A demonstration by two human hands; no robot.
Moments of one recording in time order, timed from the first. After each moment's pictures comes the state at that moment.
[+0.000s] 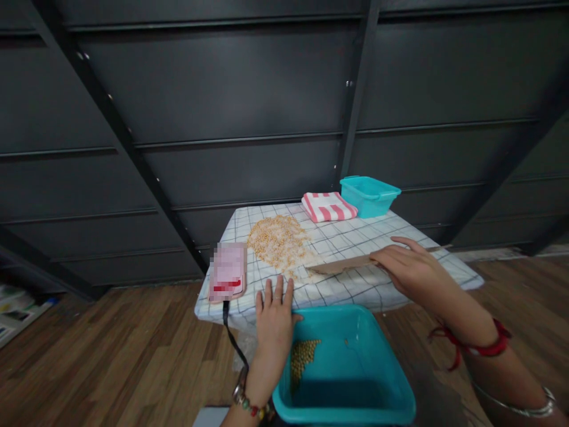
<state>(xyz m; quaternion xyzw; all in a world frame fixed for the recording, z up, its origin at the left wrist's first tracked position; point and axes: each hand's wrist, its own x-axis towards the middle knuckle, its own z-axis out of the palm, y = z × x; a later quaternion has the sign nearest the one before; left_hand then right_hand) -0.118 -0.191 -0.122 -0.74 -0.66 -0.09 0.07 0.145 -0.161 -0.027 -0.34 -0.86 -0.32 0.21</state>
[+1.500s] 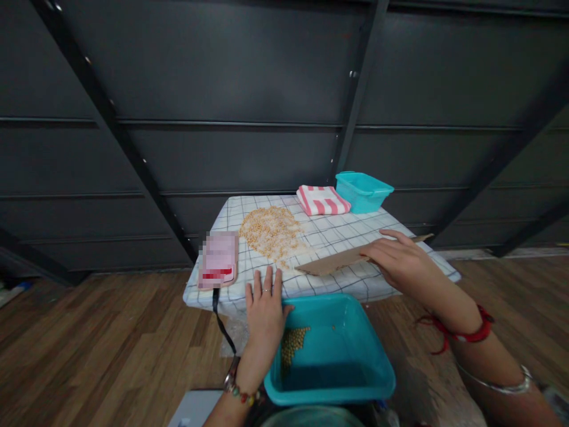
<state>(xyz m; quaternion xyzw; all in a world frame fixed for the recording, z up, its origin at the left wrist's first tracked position) -0.117 -0.198 -0.133 -0.72 -0.68 -0.13 0.06 0.139 -0.169 -0.016 -0.31 -0.88 -0.30 0.20</state>
